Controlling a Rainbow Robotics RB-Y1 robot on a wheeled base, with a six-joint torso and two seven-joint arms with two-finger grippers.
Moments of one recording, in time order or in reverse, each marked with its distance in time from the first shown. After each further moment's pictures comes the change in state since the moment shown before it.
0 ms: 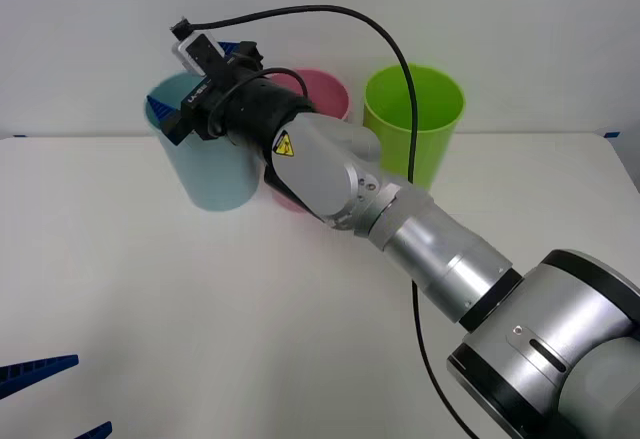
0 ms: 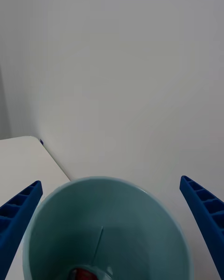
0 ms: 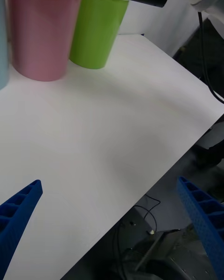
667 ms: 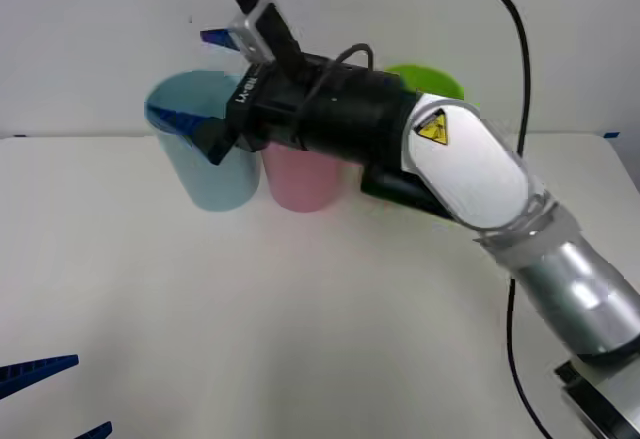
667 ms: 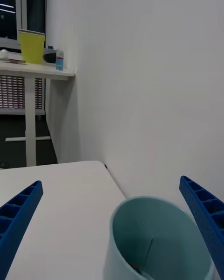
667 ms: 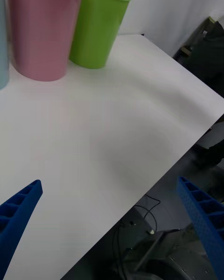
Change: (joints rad) right arm 0.263 -0.310 -0.047 -0.705 -0.290 -0.402 -0.007; left arm 0.000 0.000 0.000 0.000 0.000 0.000 0.000
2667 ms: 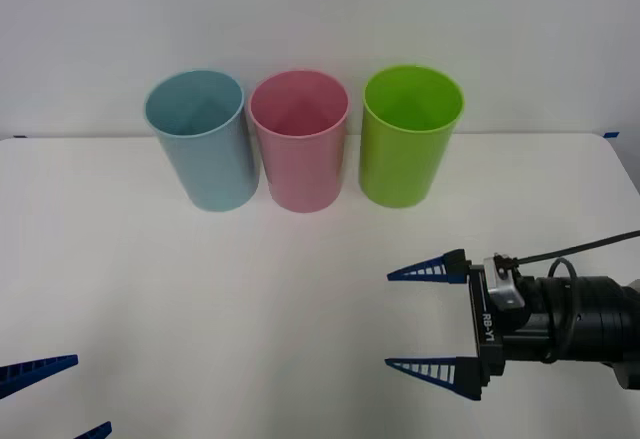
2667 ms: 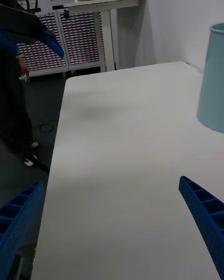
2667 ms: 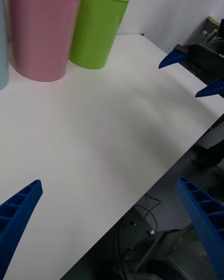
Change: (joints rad) right arm 0.695 -0.061 -0.563 -0.003 -0.351 -0.932 0.588; left arm 0.000 0.000 0.000 0.000 0.000 0.000 0.000
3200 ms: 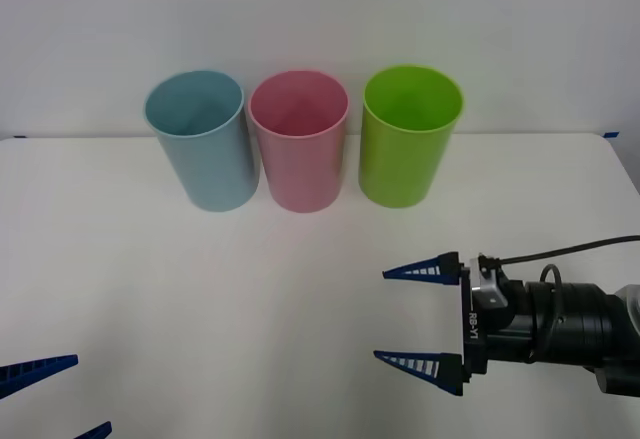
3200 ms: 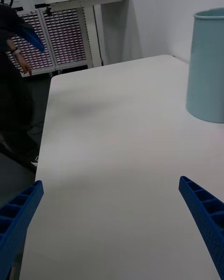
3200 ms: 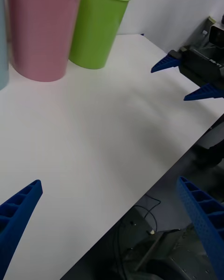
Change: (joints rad) right arm 0.018 -0.001 0.049 0.012 0.019 0.108 0.003; left arm 0.000 0.000 0.000 0.000 0.000 0.000 0.000
